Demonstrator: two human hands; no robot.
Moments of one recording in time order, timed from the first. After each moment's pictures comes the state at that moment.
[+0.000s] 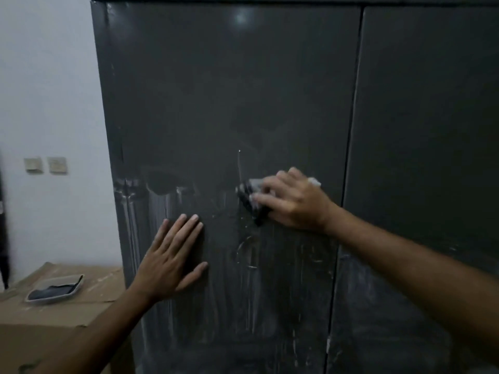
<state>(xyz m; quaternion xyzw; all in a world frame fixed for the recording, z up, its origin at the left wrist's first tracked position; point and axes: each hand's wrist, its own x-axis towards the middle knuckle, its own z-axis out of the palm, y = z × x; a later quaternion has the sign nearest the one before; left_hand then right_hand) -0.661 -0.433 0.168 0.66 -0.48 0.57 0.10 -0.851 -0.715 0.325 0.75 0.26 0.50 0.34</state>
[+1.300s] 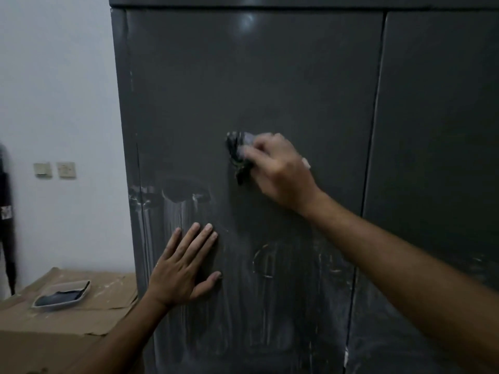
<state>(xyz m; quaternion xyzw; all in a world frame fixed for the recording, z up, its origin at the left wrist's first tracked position) -0.640 -0.436 0.159 0.64 -0.48 0.59 0.09 -0.812 -0.647 0.373 0.76 0.19 0.59 0.19</state>
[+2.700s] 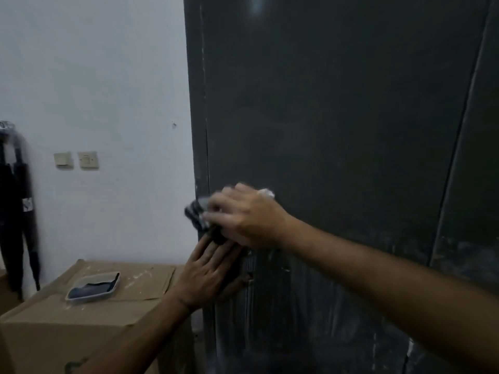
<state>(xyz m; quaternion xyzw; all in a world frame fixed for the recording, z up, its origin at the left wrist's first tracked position) -0.586 -0.370 0.138 0.58 -0.53 0.60 0.14 -0.711 -0.499 0.300 0.81 0.30 0.43 0.27</state>
